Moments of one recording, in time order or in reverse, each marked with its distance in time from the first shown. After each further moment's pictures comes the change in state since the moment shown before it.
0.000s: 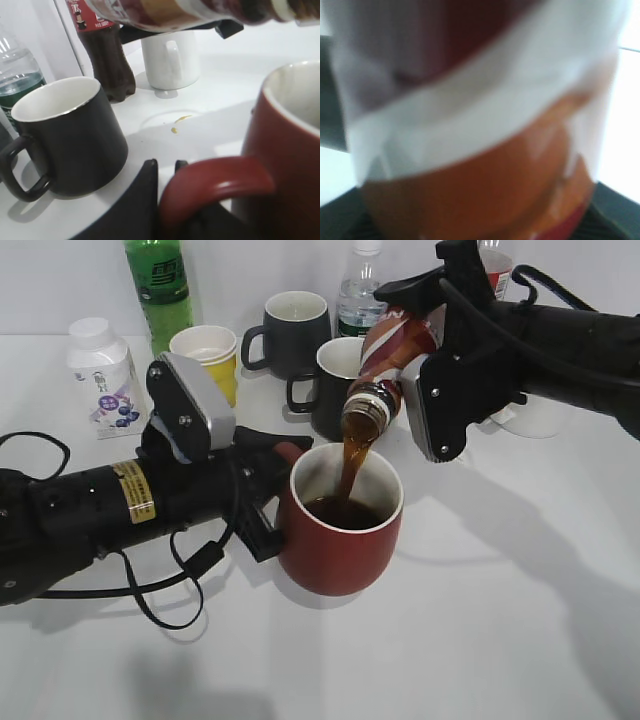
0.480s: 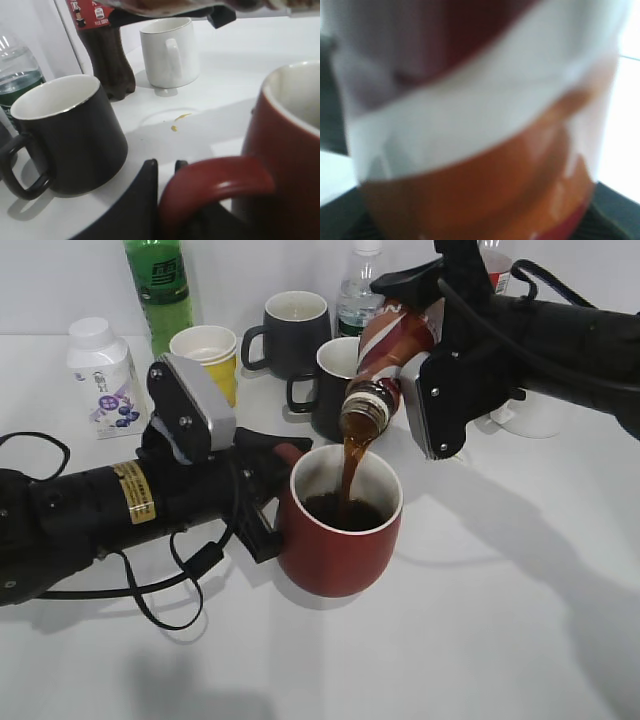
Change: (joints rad) left arm 0.000 0.000 0.000 0.001 0.007 0.001; right arm 0.000 0.000 0.000 0.003 -0.037 -0.034
